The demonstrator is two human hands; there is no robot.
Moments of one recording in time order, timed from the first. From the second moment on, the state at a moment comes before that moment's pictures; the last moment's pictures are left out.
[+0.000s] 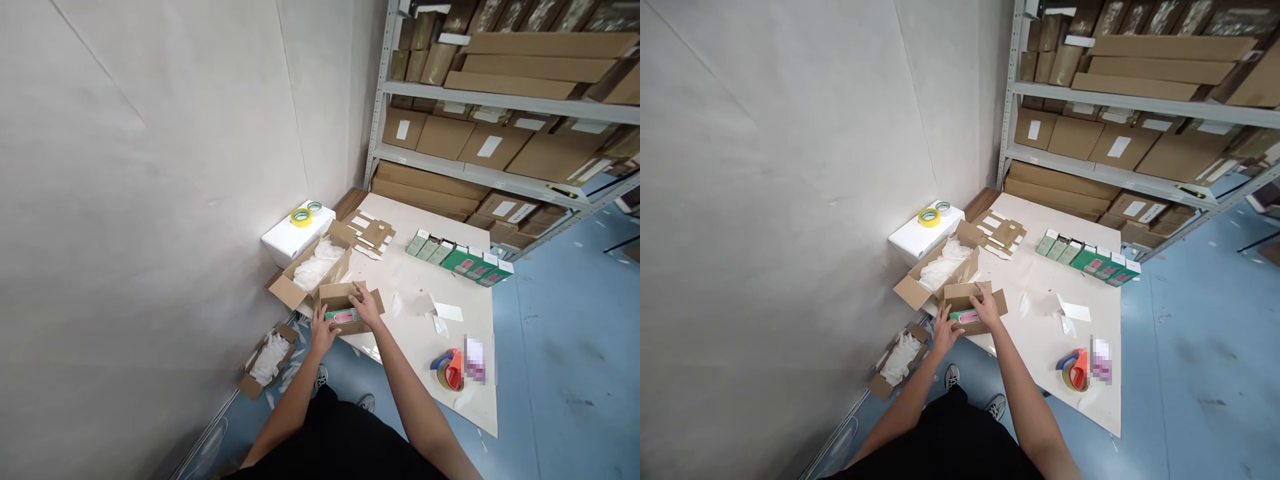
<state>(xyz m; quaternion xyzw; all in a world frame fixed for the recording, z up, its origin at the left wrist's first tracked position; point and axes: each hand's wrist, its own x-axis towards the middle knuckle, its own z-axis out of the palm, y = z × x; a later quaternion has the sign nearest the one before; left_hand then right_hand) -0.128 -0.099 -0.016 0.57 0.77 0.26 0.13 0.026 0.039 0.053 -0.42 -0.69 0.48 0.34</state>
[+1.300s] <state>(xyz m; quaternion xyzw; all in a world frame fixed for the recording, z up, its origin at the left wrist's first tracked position) -0.188 -0.109 -0.026 0.56 0.75 0.31 0.18 -0.193 0.160 0.053 -0.42 -0.90 0.15 -0.02</state>
